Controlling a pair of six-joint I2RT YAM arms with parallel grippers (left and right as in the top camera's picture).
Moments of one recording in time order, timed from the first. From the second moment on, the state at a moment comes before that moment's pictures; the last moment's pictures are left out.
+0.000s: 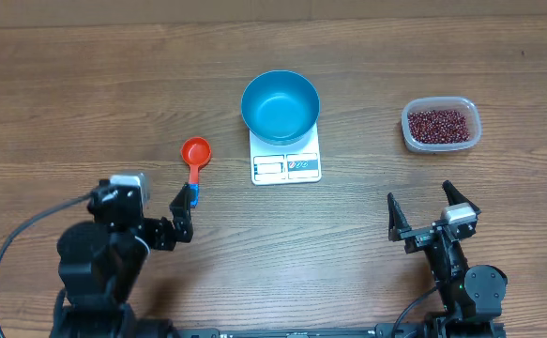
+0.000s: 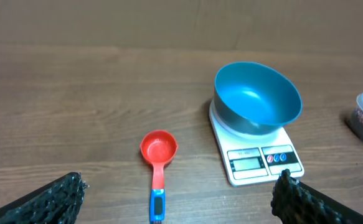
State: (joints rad) left arm 0.01 0.52 0.71 -0.61 0.18 -0.07; right arm 0.00 0.01 0.02 -0.02 -0.21 -0.04
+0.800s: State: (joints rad) left arm 0.01 0.93 1.01 -0.88 0.18 -0.07; right arm 0.00 0.01 0.02 -0.02 -0.21 -0.04
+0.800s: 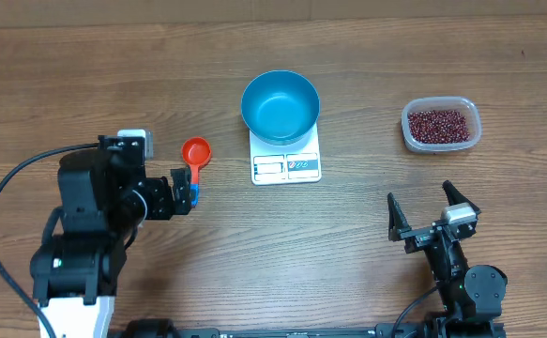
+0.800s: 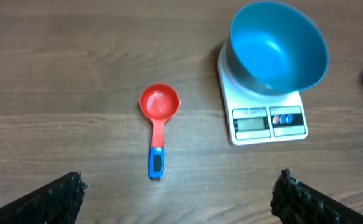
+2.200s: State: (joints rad) left arm 0.01 0.96 1.01 -0.91 0.18 -0.07; right arm 0.00 0.01 0.02 -0.02 -0.21 -0.04
